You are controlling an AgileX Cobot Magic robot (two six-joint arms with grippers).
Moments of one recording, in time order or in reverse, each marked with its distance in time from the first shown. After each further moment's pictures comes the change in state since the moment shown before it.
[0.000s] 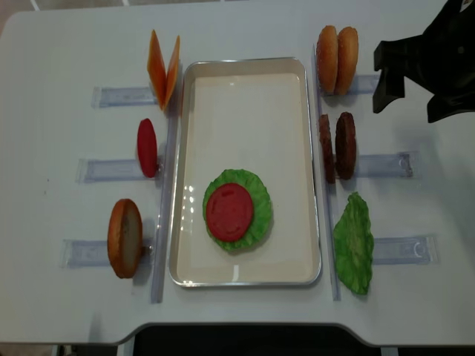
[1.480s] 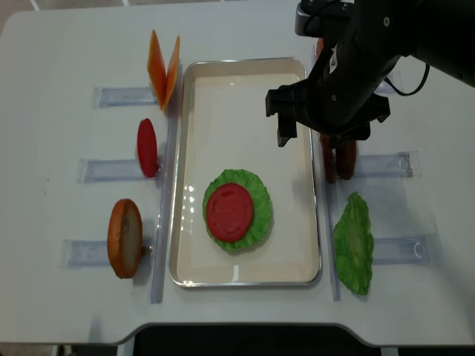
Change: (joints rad) left arm 0.000 0.000 0.000 0.000 0.000 0.000; right arm 0.358 0.174 -0.049 -0.055 -0.186 0.241
